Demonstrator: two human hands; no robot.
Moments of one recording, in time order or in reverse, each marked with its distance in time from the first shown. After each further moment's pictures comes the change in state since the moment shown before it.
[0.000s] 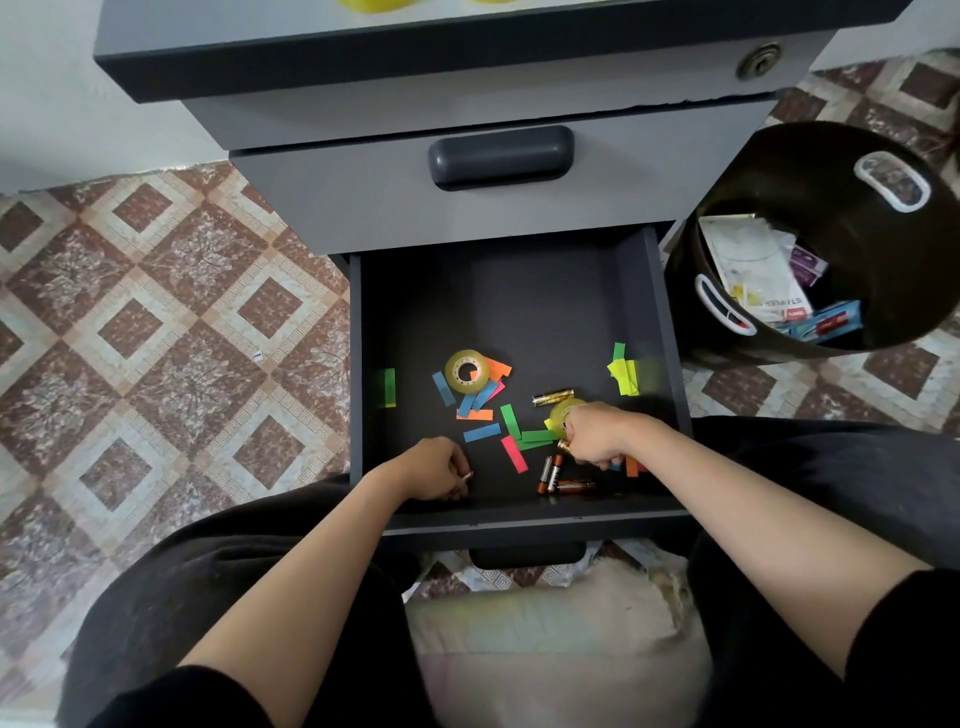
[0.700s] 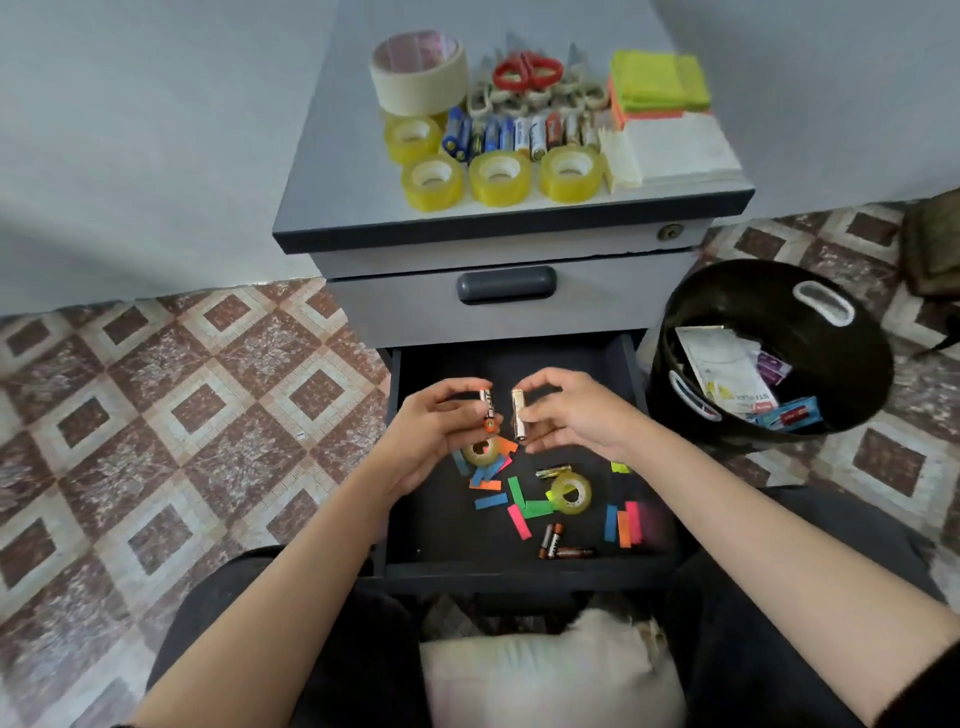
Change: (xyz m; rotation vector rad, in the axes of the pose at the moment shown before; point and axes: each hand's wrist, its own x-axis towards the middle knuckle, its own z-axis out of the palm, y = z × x) left_hand -0.117 0.081 -0.050 -1.074 0.324 0.532; right_hand -0.103 -0.038 -0.061 1.065 0.192 -0.500
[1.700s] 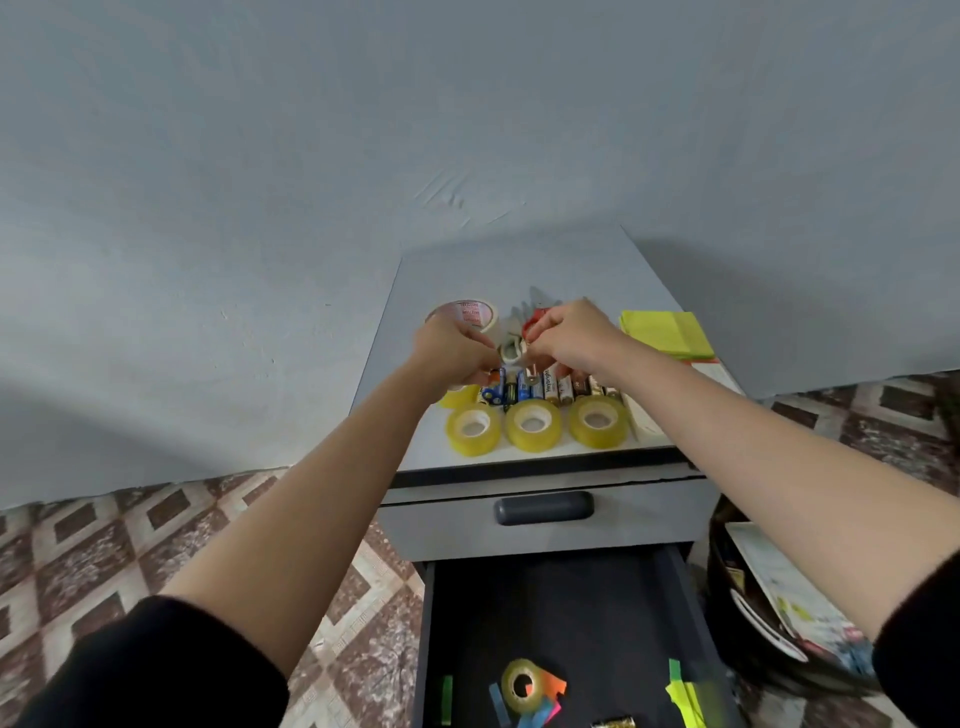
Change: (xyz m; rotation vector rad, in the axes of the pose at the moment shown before) left_hand 0.086 0.256 0.043 0.774 0.390 0.304; right_hand 0.035 -0.251 -0.033 -0.505 0.411 -0.413
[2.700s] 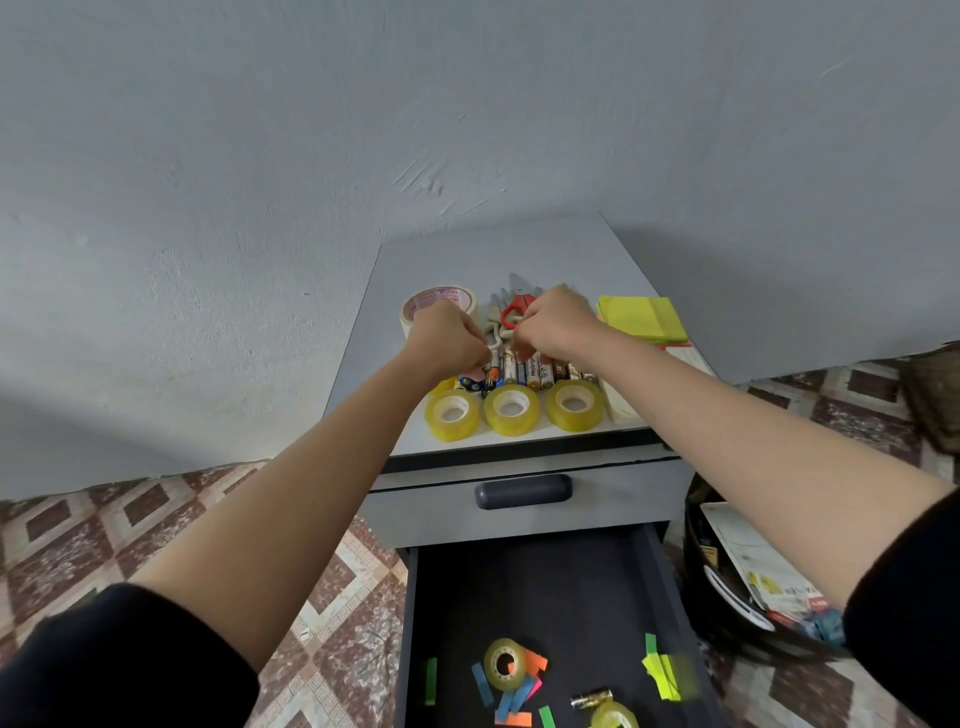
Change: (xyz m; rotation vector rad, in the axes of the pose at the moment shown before) left_hand 0.000 0.002 0.015 0.238 -0.021 0.133; right_hand 0.021 0.015 0.007 -0.105 0.098 0.032
